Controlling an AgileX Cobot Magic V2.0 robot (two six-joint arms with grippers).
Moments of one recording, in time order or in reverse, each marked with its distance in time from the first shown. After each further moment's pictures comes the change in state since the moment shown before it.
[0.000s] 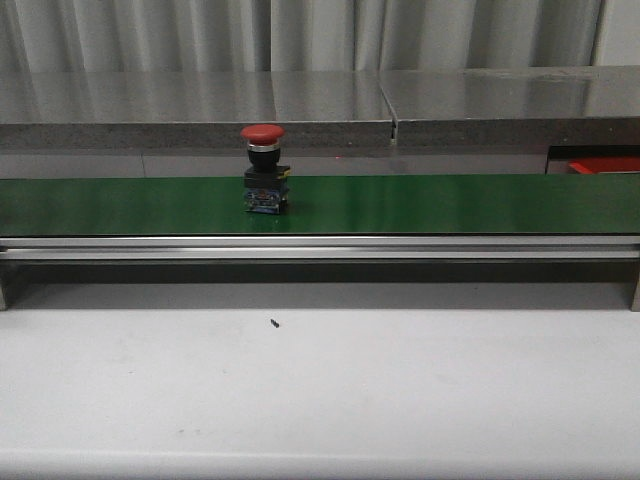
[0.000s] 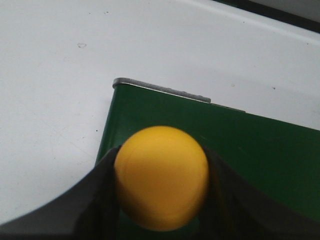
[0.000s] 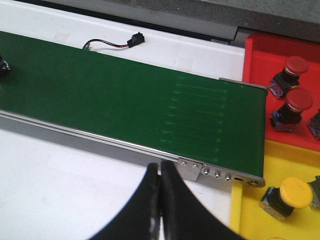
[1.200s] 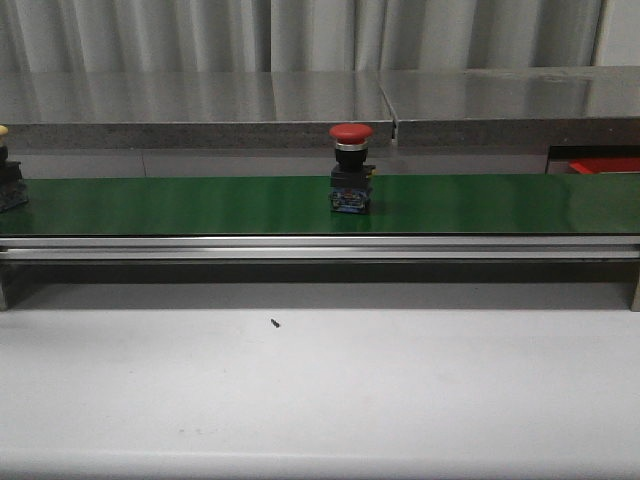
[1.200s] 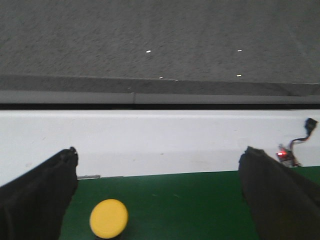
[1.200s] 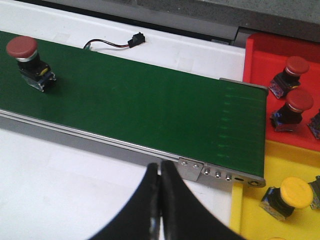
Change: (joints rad) left arm -0.182 -0.444 0.043 -0.011 0.007 0.057; right arm 0.000 0.000 0.000 0.000 0.000 0.000
